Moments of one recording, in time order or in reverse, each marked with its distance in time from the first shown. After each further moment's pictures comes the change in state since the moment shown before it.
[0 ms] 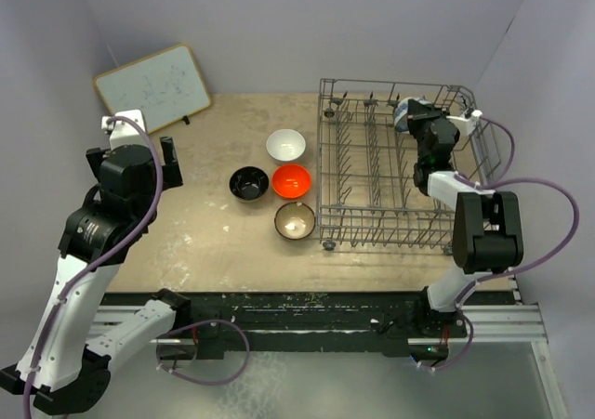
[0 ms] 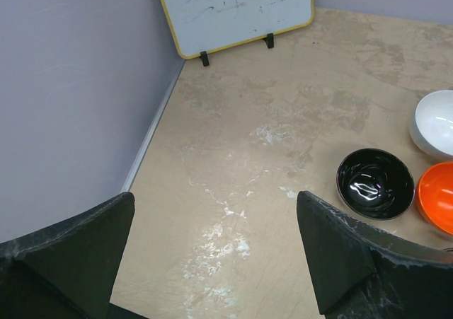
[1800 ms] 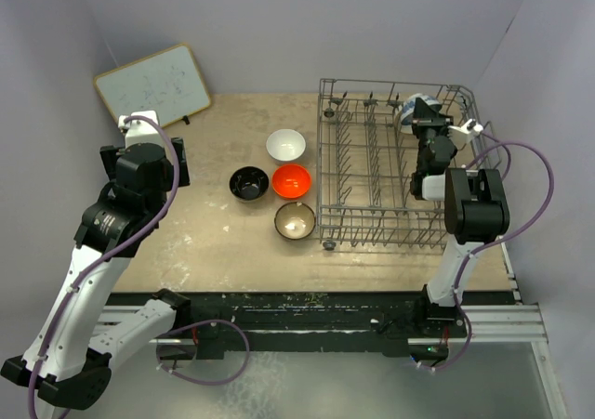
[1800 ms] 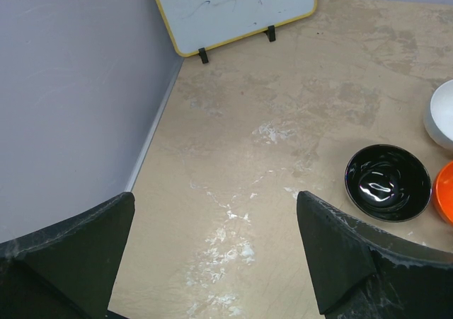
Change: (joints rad) left arm 0.000 0.014 -0.096 0.095 -0.006 0.043; right arm -0.045 0.289 -0.038 0.535 -0.003 0.039
